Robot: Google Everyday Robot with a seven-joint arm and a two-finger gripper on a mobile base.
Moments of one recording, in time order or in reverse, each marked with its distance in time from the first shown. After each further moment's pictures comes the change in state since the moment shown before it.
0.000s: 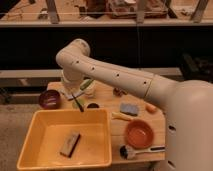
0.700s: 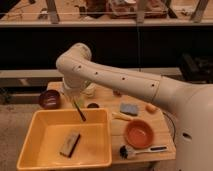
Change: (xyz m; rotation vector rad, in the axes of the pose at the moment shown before) arm -0.027 -0.008 -0.009 -0.004 -0.043 0.016
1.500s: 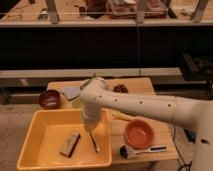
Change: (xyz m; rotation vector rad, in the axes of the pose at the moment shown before) arm -0.149 0.037 0.065 0.032 -0.204 0.205
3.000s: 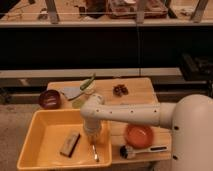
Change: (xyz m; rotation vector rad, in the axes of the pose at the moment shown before) arm -0.018 0.028 0.133 -0.061 -0.113 0.027
